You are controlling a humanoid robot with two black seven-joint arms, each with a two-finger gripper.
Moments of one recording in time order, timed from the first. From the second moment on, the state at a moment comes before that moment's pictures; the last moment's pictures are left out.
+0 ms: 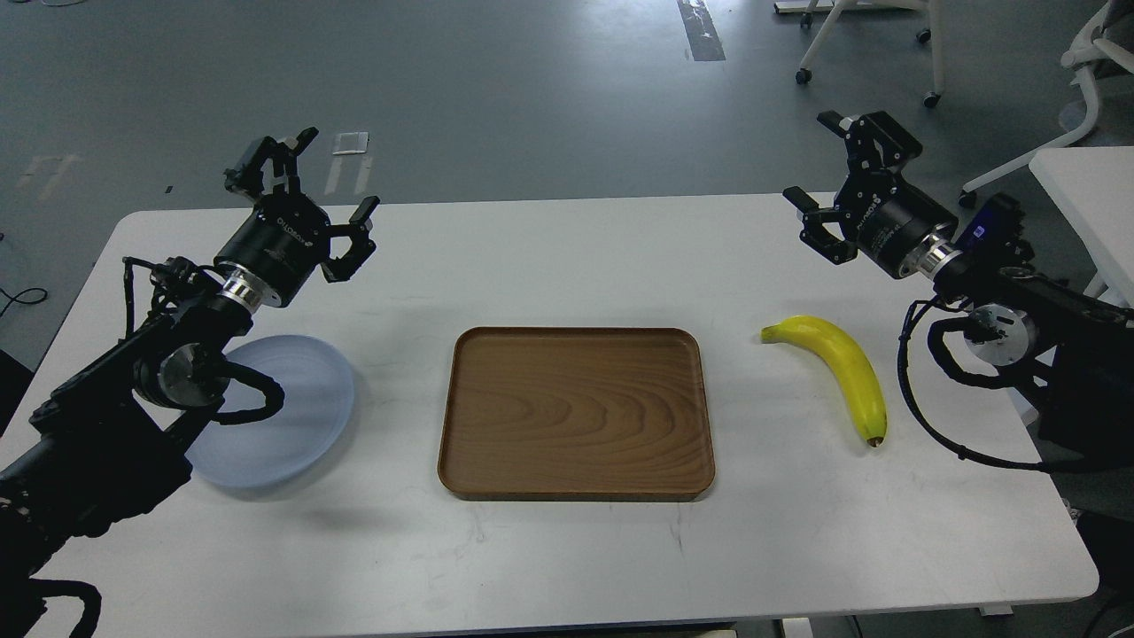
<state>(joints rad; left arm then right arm) -0.70 0.31 -0.74 -0.67 0.10 -0.49 -0.37 0.90 -0.46 0.21 0.60 -0.05 0.49 0.49</state>
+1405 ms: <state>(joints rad) -0.68 0.87 -0.68 -1.17 1.59 -0.42 -0.49 0.91 -0.44 0.23 0.60 -0.05 0.49 0.49</state>
